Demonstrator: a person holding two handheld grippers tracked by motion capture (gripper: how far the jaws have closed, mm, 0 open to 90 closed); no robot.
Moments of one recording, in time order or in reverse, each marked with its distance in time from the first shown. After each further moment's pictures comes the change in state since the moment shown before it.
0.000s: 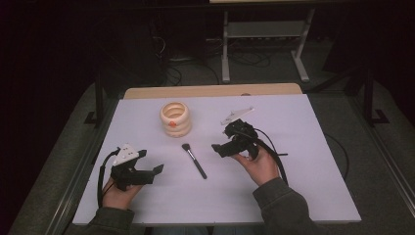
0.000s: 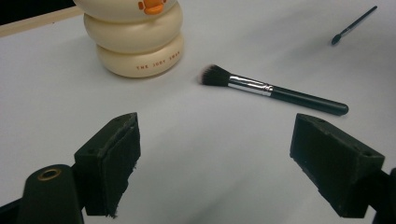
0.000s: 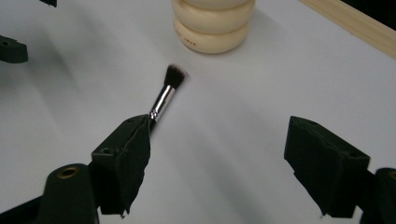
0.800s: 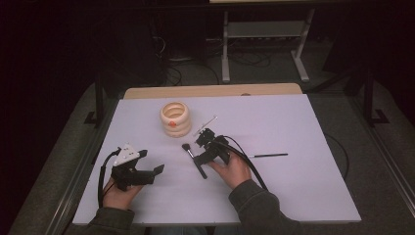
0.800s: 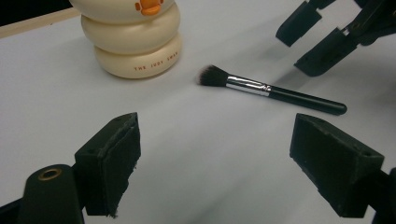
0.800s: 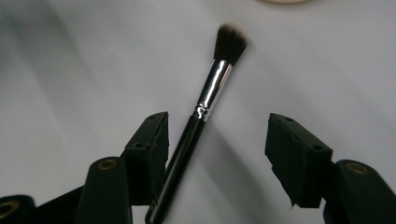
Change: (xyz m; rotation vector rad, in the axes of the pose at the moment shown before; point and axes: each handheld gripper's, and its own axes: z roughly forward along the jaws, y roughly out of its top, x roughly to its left) left arm -0.002 0.000 0.001 0.004 -0.004 0.010; right arm 0.033 0.005 0.082 0.209 0.096 0.031
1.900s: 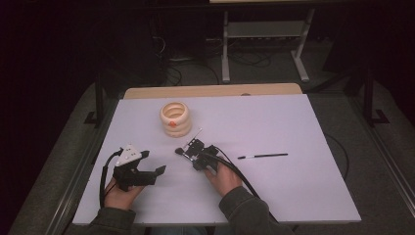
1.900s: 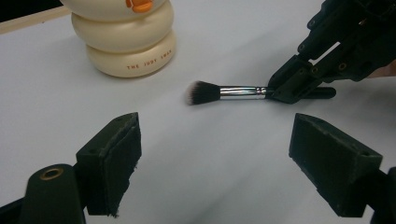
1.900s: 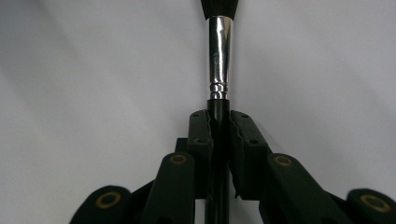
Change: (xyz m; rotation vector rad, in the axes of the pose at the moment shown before) left arm -0.003 0.000 0.003 0.007 -0.012 0.005; right arm 0.027 -0.001 0.029 0.118 -0.089 -0.028
